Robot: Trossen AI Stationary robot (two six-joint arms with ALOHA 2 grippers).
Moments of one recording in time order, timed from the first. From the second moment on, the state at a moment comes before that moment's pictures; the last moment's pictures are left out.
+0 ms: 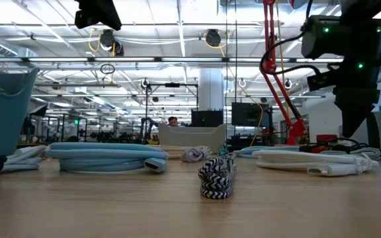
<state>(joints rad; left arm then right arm) 0.09 1.13 1.25 -0.93 -0.10 -0.47 -0.09 1.09 0.60 -0.99 0.30 0.55</state>
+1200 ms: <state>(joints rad) 0.06 1.13 1.25 -0.91 -0.13 -0.50 -0.31 1.09 0.43 -0.78 0.07 0.70</state>
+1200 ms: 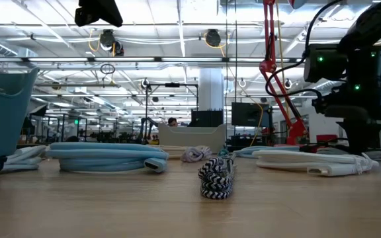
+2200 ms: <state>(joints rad) 0.06 1.13 1.25 -0.92 -0.22 -0.51 -0.06 1.09 0.79 -0.13 -0.06 0.87</state>
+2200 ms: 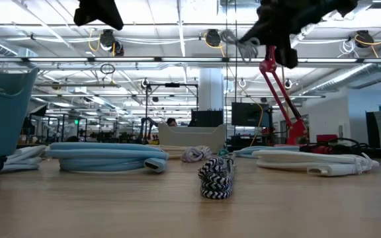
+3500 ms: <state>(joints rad) -0.01 1.13 1.25 -0.87 -0.18 -0.59 -0.43 1.60 1.25 -0.13 0.17 0.82</state>
